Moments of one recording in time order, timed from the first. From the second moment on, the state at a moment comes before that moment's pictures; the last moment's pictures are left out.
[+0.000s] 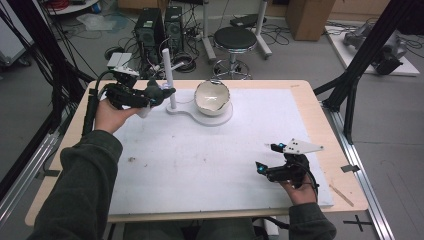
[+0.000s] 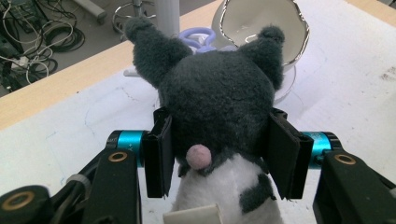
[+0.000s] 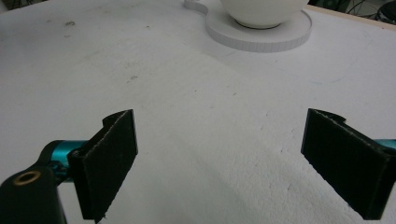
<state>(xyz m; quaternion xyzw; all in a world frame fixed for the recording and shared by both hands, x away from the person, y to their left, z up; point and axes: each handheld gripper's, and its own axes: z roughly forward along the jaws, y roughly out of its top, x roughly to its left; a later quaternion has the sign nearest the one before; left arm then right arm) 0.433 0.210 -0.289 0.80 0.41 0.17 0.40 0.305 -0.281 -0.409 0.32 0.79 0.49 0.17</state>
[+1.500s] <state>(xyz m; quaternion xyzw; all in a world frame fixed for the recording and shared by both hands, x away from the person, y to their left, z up) 0.443 0.203 -0.316 0.81 0.44 0.16 0.36 0.303 -0.282 -0.408 0.32 0.79 0.49 0.17</state>
